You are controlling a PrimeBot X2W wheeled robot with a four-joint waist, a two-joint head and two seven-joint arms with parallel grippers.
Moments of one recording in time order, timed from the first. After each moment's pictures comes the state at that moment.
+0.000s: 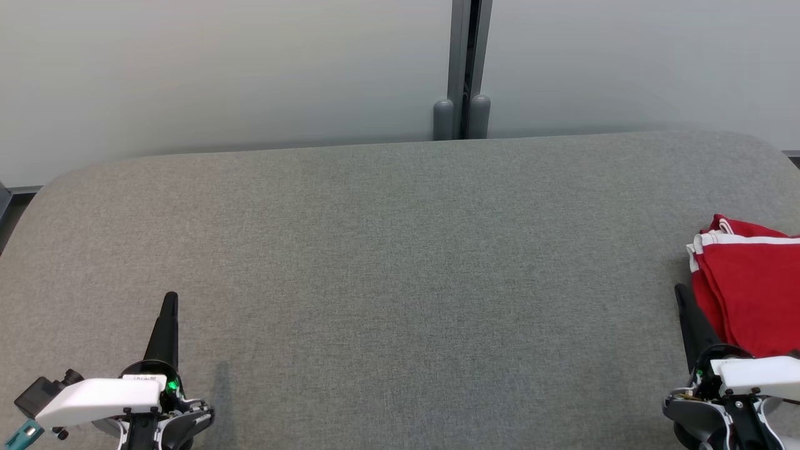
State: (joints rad) left arm -0.10 0.05 0.10 0.27 -1.48 -0.11 0.08; right arm -0.12 -0.04 -0.09 0.27 1.47 0.13 0.08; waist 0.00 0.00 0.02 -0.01
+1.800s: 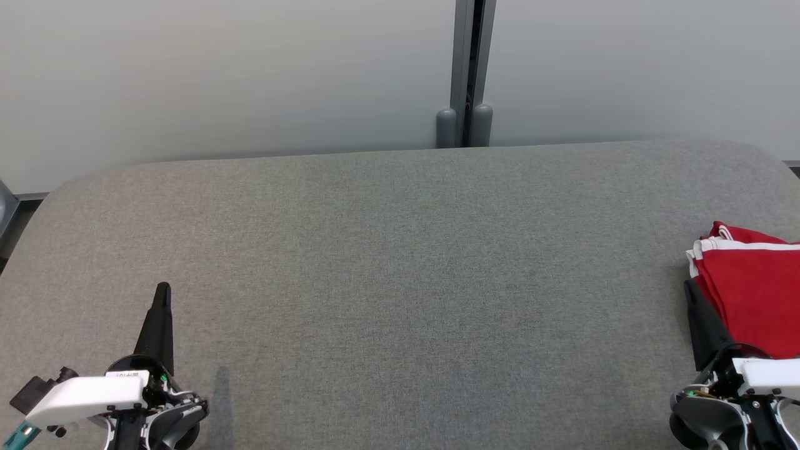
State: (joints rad) left arm -0.10 0.05 0.11 0.25 -1.61 -0.13 0.11; right arm -0.11 -0.05 -0.12 0.24 1.61 0.13 0.11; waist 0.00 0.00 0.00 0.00
